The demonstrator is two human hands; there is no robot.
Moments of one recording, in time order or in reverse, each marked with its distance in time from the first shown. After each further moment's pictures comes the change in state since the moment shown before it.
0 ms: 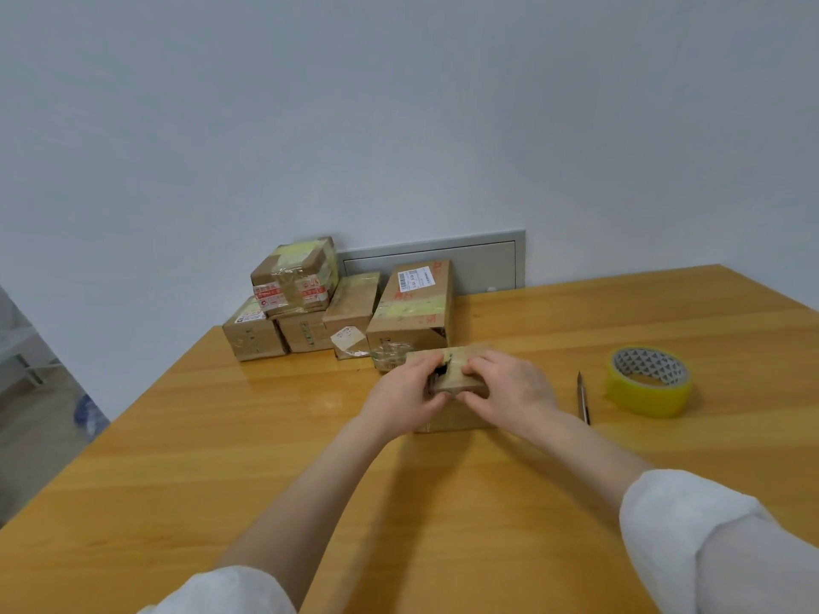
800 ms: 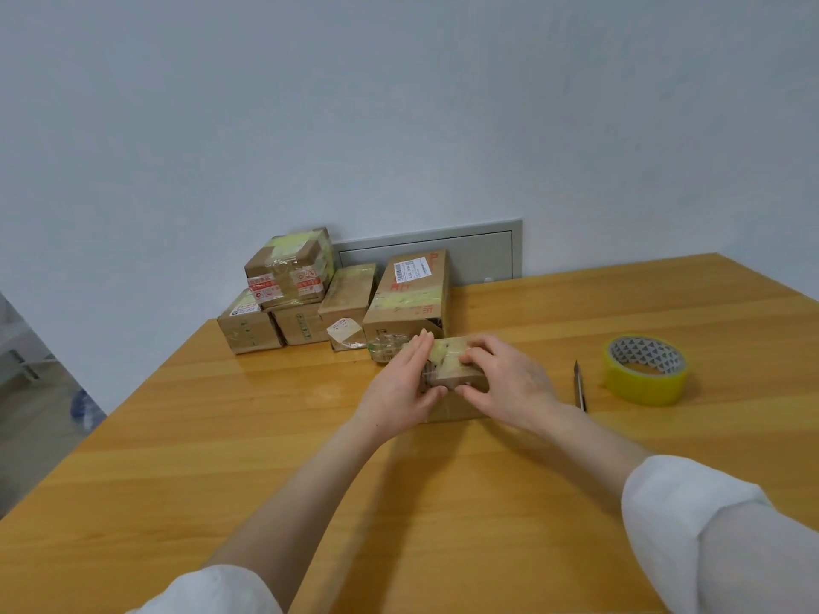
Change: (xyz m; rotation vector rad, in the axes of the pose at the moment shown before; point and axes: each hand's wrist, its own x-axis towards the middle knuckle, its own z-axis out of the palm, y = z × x) left_hand -0.013 -0.002 0.006 -0.060 0.078 0.047; right_hand -0.005 0.000 -0.002 0.047 -0.017 -0.026
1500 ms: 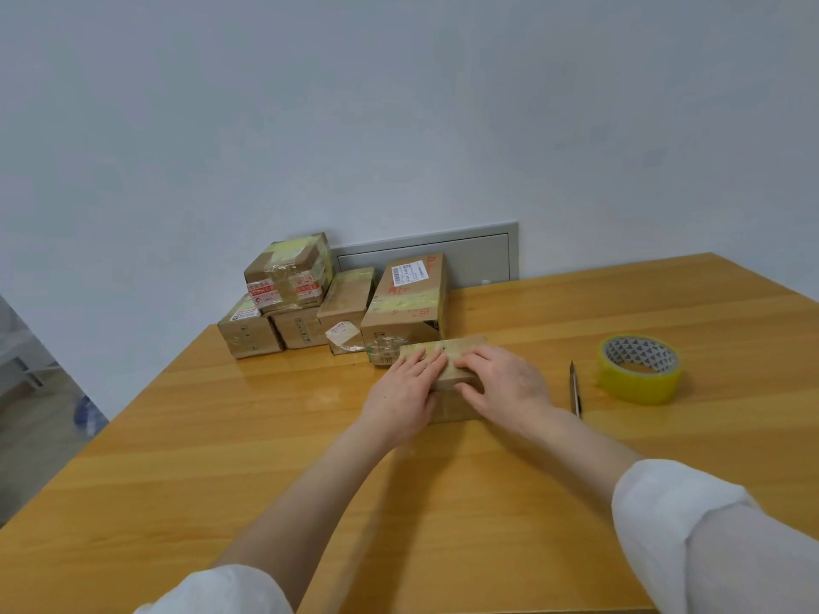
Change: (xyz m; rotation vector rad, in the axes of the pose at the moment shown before) left_hand 0.002 0.004 0.007 0.289 -0.072 0.082; right_hand -0.002 0.000 0.004 -0.022 0.033 0.006
